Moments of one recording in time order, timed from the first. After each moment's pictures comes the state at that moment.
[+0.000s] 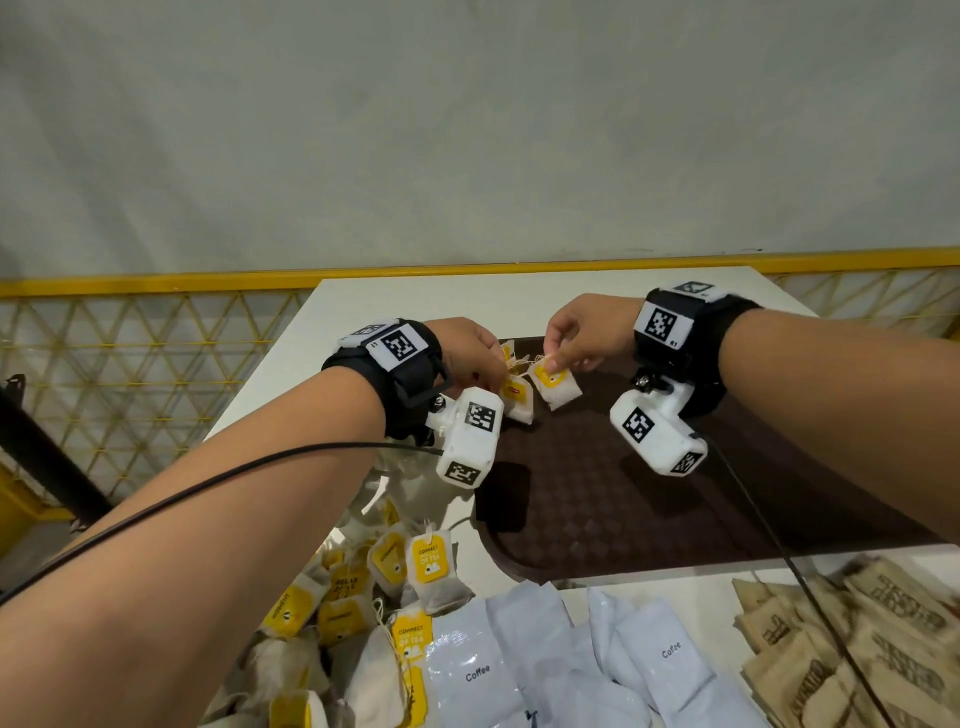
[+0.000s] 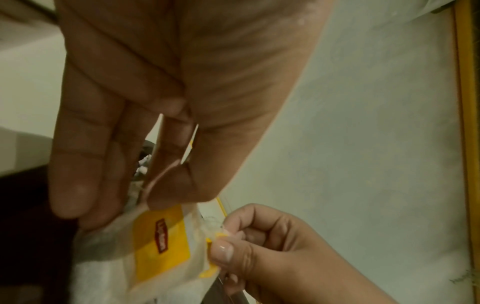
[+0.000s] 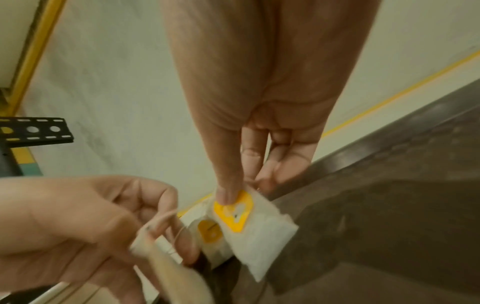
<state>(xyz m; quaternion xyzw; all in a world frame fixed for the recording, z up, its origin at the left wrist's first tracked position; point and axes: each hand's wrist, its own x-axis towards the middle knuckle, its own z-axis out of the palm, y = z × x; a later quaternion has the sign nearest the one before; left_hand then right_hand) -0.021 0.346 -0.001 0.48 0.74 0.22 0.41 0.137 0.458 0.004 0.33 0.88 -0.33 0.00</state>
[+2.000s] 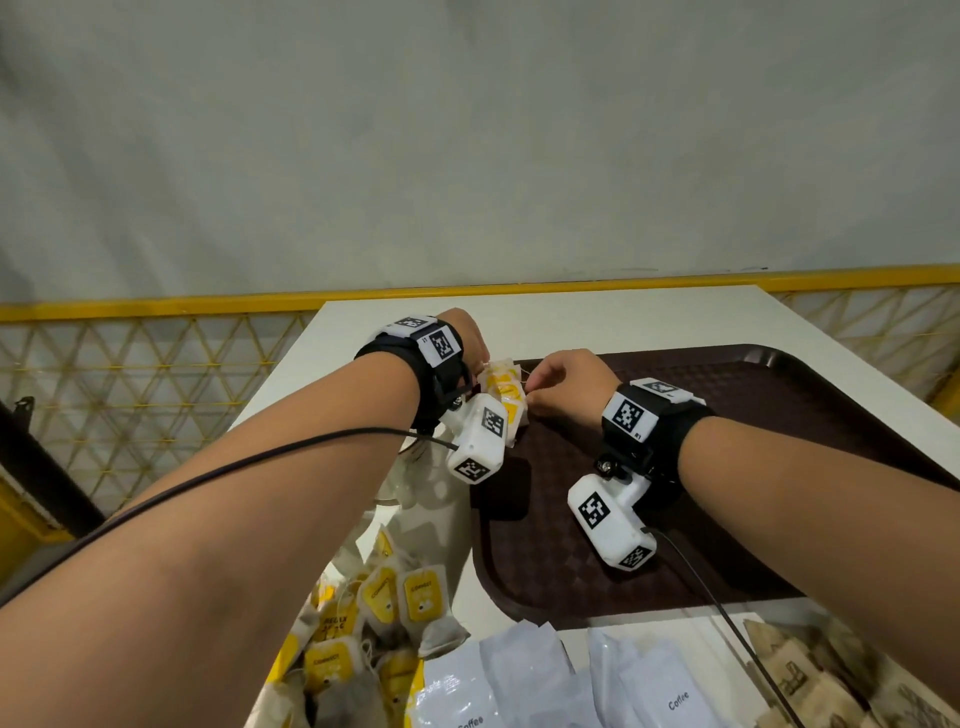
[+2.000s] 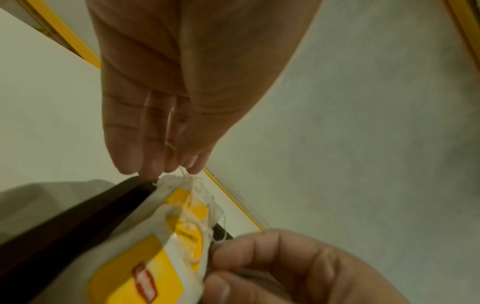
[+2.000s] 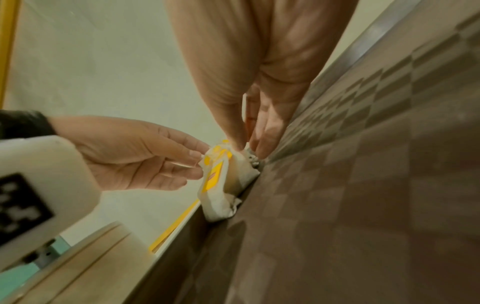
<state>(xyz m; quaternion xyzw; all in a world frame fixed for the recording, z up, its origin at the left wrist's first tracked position) -0.036 0.393 -0.004 0.49 0.82 0.19 0.23 0.121 0.441 -0.054 0.39 0.83 -0.34 -0.23</state>
